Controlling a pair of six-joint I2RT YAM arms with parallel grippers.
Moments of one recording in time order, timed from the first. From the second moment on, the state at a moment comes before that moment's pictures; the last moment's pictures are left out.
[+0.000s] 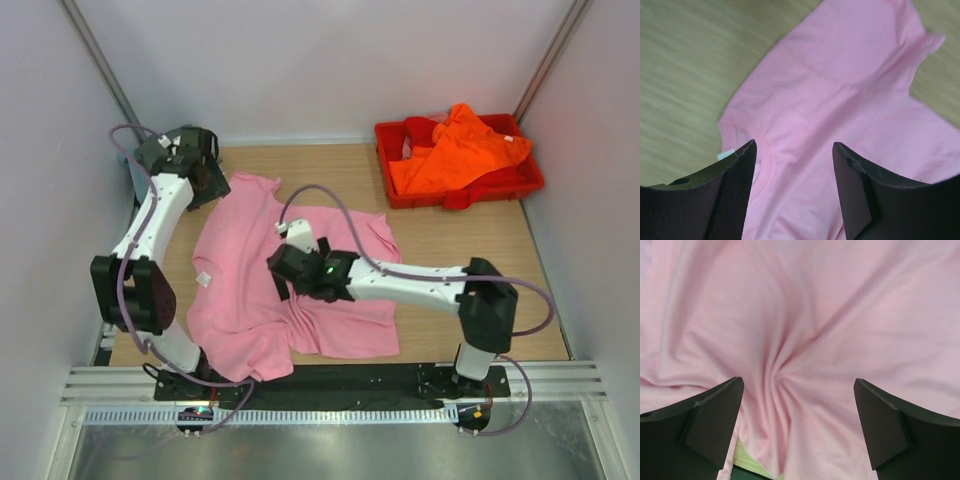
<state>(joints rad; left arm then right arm) -0.11 1.72 1.62 -0.89 -0.29 -0.55 1.19 1.77 1.36 -0.57 0.50 0.63</state>
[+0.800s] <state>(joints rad) -0.69 1.23 0.60 -0.55 -0.26 -0.82 0.57 2.15 1.69 -0.68 0.55 0.31</state>
